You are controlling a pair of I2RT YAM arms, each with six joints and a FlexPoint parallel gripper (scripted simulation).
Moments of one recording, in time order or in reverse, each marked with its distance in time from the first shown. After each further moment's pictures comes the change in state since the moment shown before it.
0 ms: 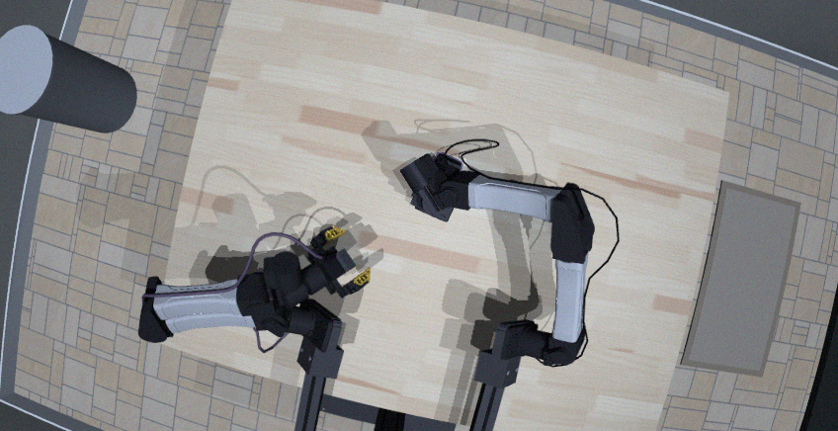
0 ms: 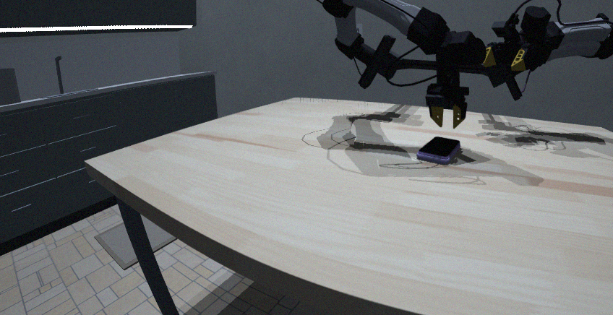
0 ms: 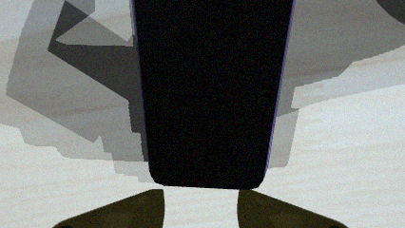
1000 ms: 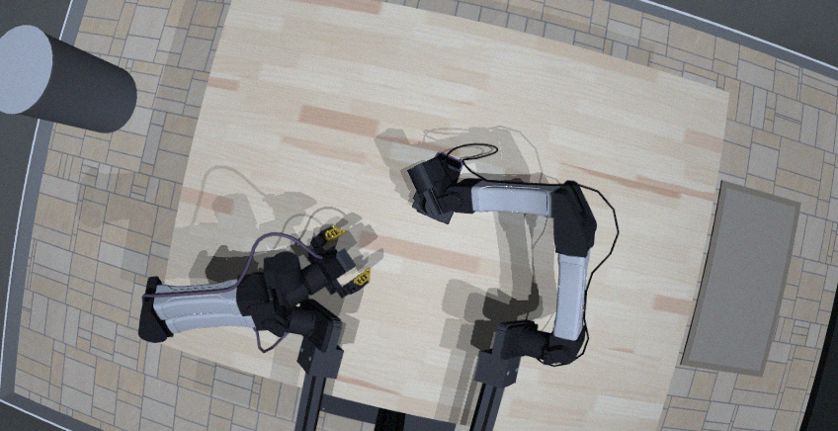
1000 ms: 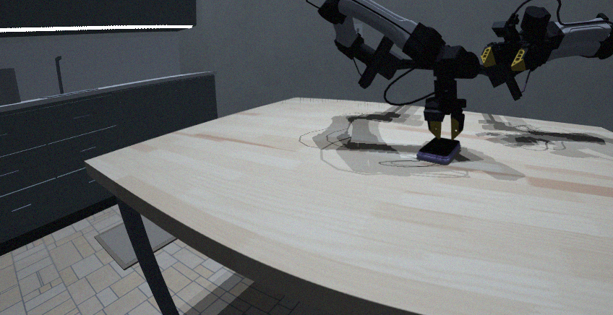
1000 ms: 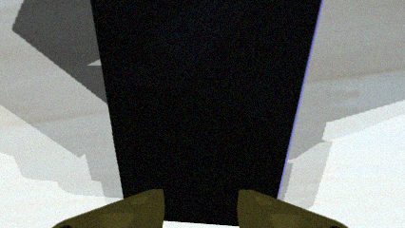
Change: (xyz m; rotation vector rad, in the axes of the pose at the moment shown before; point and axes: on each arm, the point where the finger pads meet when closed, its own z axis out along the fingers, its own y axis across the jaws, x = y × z) left arm 0.000 0.000 0.000 0.000 0.000 0.000; right arm 0.007 -0.005 0.031 -0.026 0.014 -0.008
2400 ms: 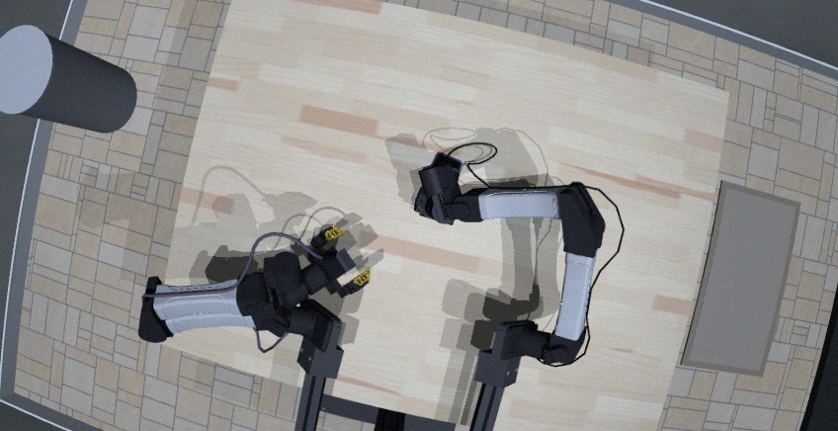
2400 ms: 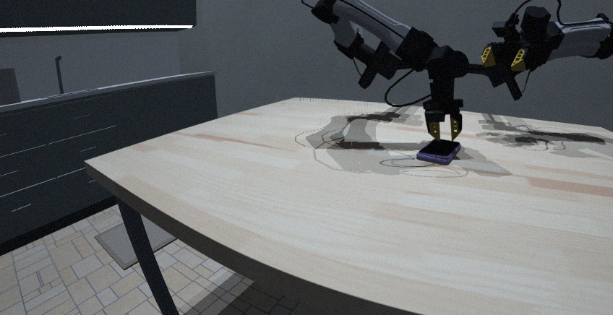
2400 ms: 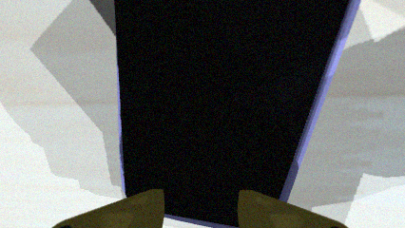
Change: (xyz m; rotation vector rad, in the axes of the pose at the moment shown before) left arm 0.000 0.000 0.000 0.000 0.000 0.000; right arm 0.001 -0.001 0.004 -0.092 -0.024 -0.092
